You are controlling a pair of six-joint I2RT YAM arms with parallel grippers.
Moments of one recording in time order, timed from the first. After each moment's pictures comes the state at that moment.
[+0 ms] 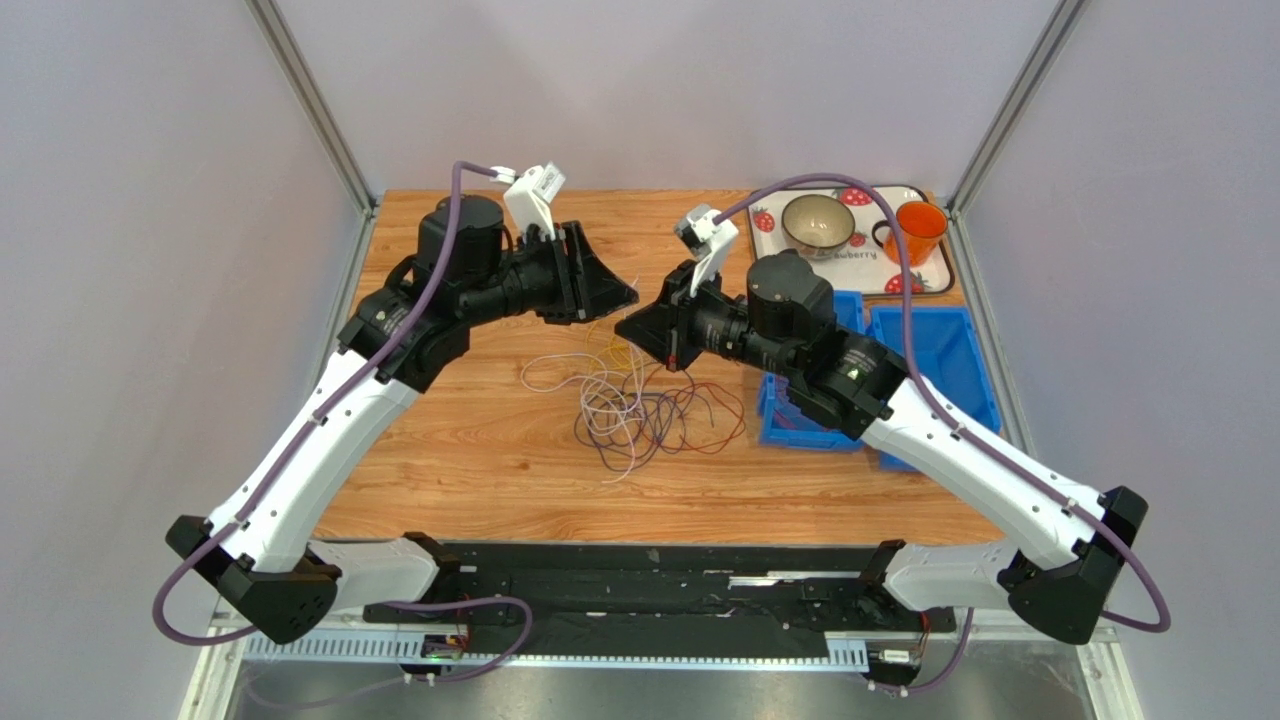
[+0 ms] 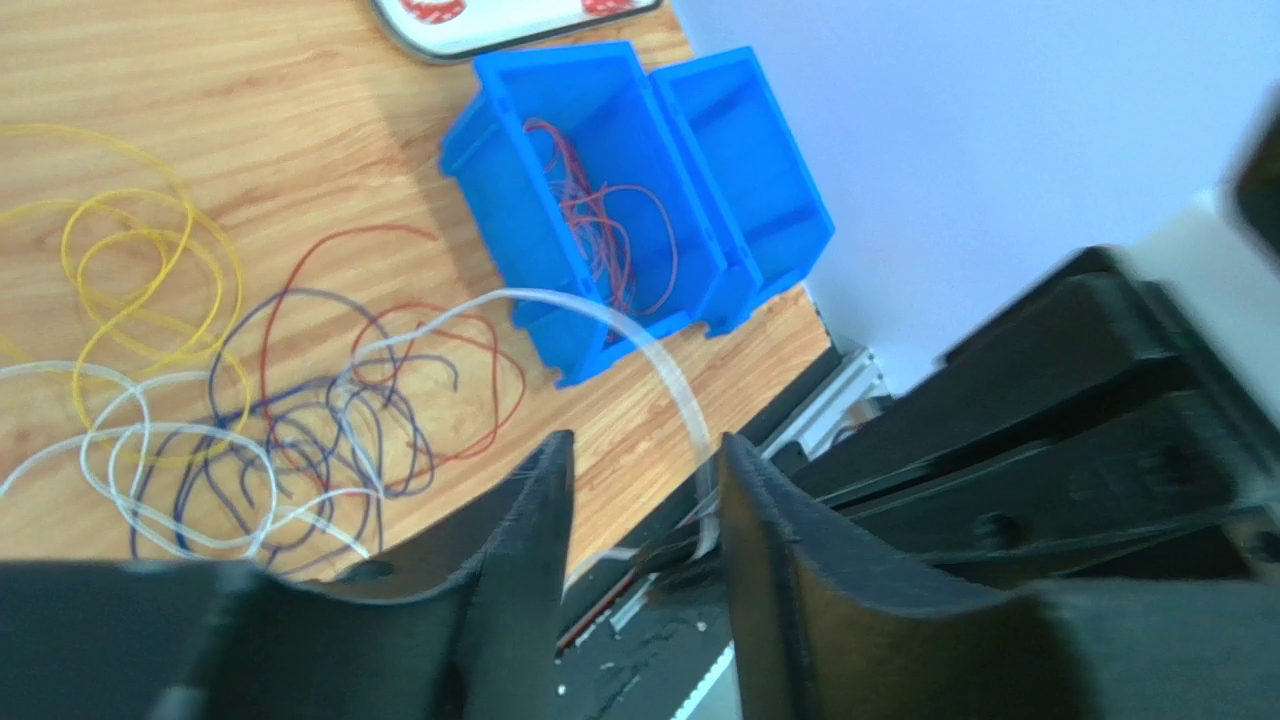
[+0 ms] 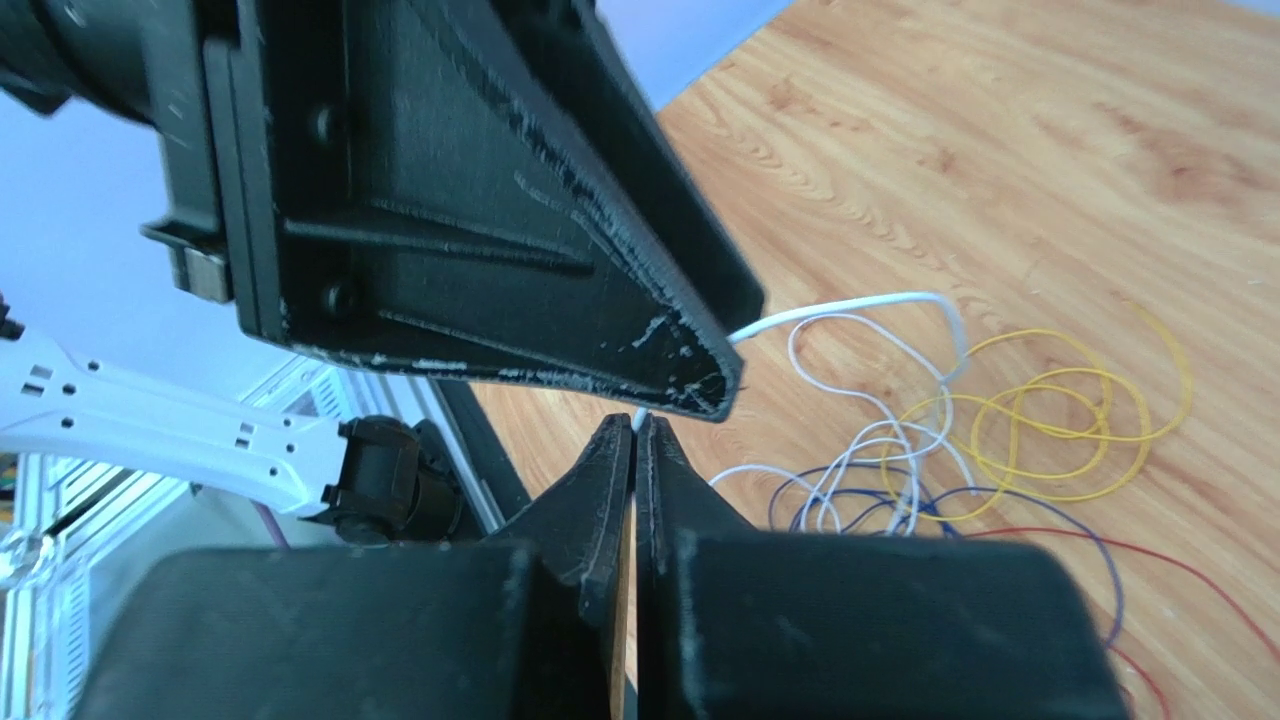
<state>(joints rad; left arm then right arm) -0.60 1.23 1.51 -0.62 0.34 -0.61 0.88 1.23 1.31 -0.23 -0.18 0.36</state>
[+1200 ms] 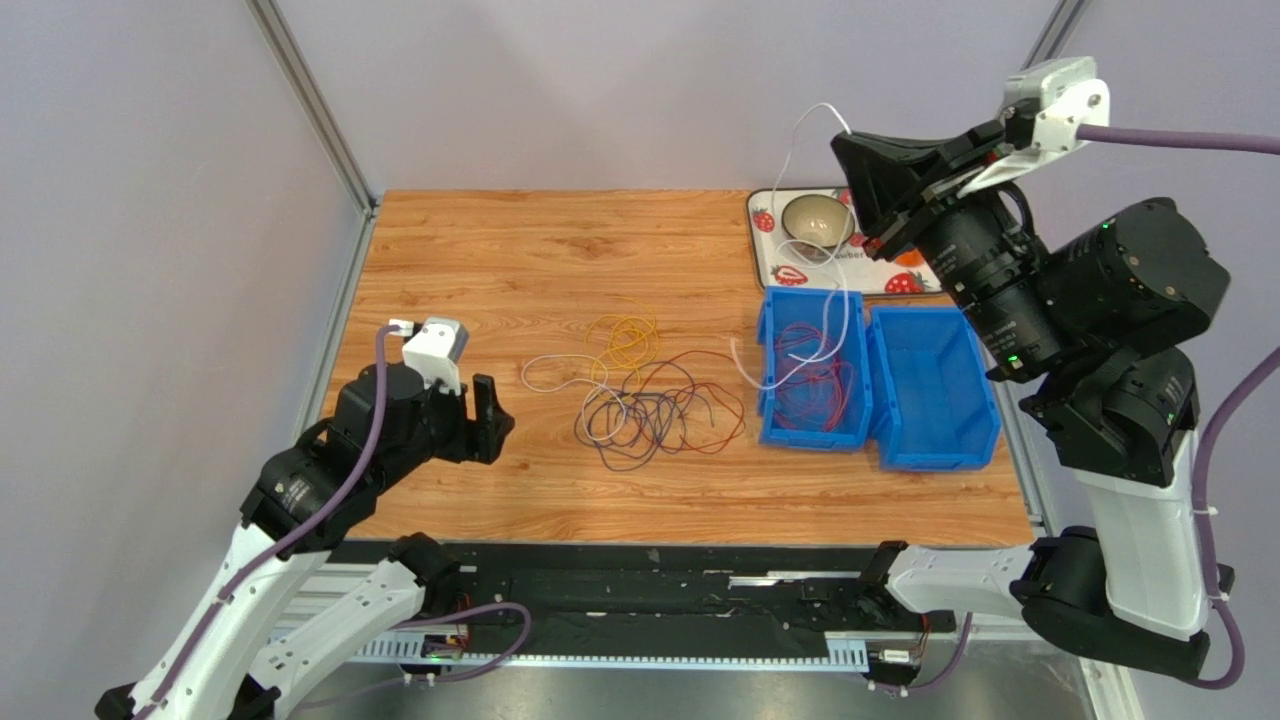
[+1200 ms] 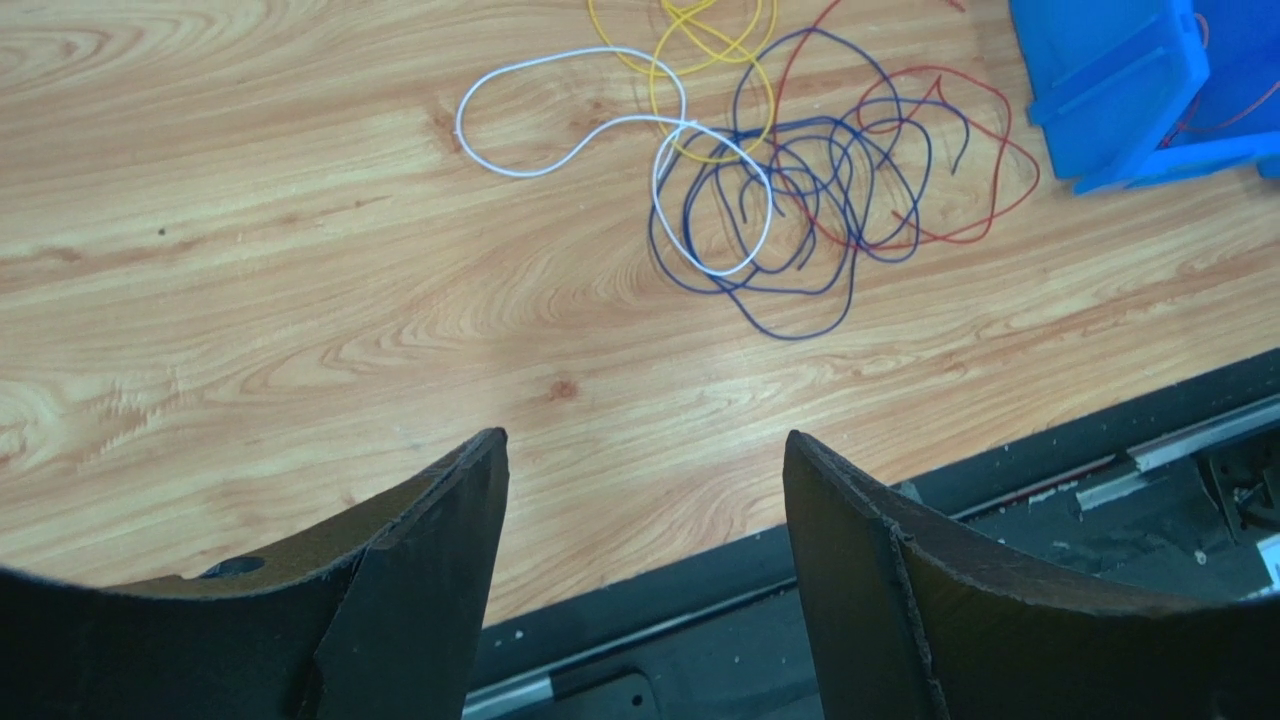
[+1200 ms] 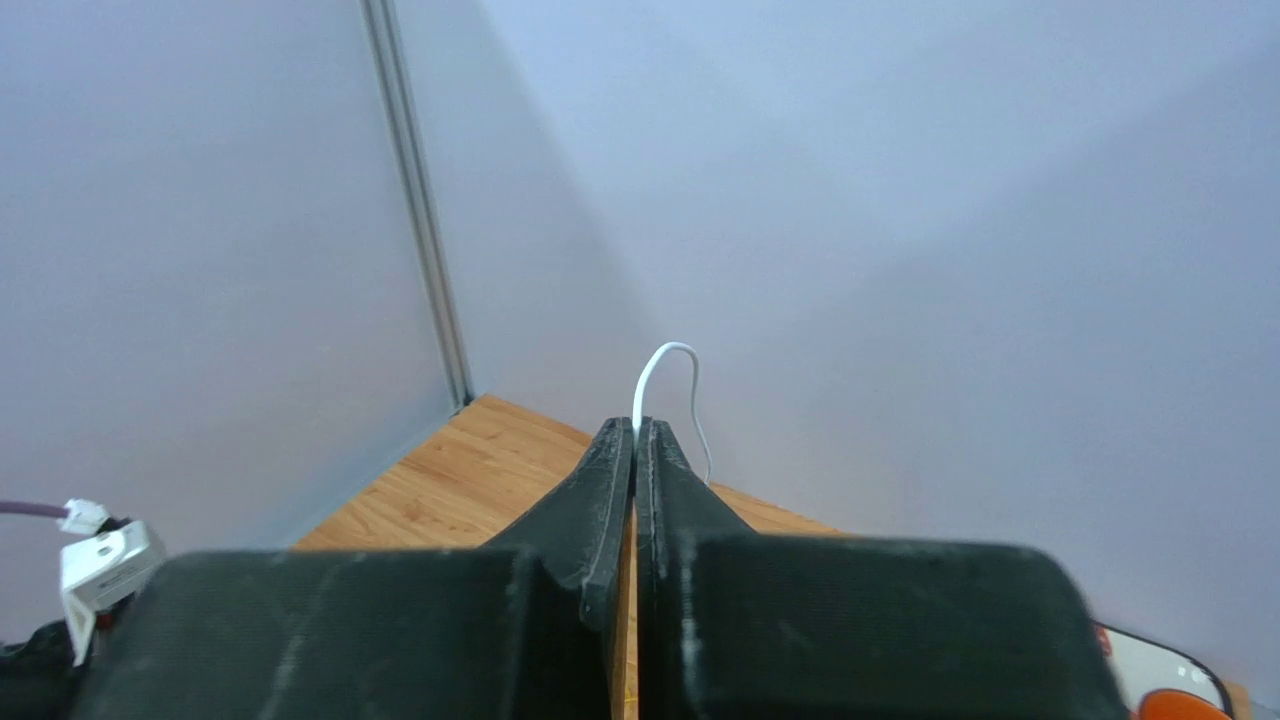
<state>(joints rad) -0.60 0.63 1.03 -0.99 -0.14 -0.32 0.88 1.19 2.09 -0.60 0.34 -0.06</state>
